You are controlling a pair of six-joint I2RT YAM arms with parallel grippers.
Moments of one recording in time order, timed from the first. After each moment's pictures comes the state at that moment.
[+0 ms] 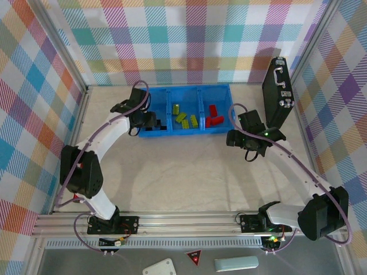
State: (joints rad) left arm -0.32 1.64 1.36 -0.71 -0.13 -0.34; right arm 0.40 1.23 1.03 -0.83 0.19 0.46
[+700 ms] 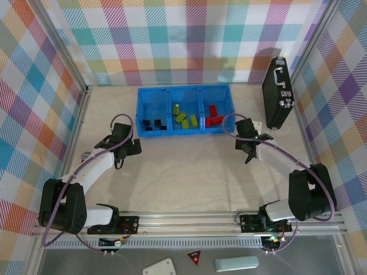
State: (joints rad) left arm -0.20 1.29 0.74 -0.46 -0.31 -0.35; right arm 0.32 1.41 0.82 -0.50 0.56 0.37
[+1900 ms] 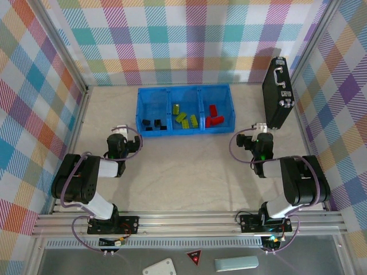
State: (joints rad) left arm -0.09 1.58 0.41 0.71 -0.12 -0.10; right arm 0.08 1.53 0.37 0.77 0.07 0.04
